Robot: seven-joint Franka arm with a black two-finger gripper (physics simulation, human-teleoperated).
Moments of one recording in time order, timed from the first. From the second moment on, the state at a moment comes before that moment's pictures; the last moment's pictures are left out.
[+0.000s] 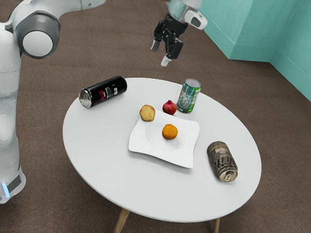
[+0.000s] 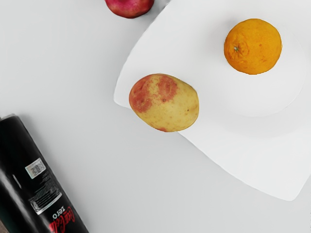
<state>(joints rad) 0.05 0.12 0.02 -1.18 0.05 1.12 -0.05</state>
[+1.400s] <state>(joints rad) 0.14 0.20 -0.07 -1.26 0.07 1.52 -0.09</state>
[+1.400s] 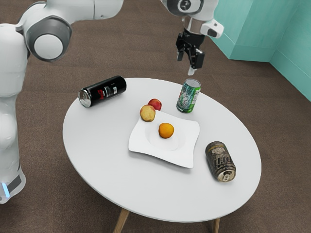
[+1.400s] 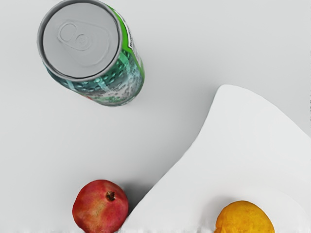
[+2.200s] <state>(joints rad) 0.13 -0.02 -0.17 -1.87 0.07 1.95 -0.09</state>
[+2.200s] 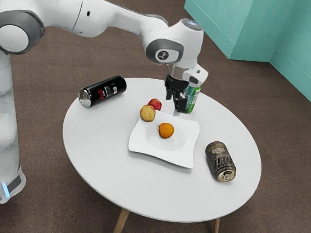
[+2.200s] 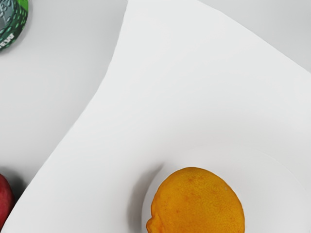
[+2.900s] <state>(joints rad) 0.13 -0.04 -0.20 -2.03 0.07 2.08 -0.09</state>
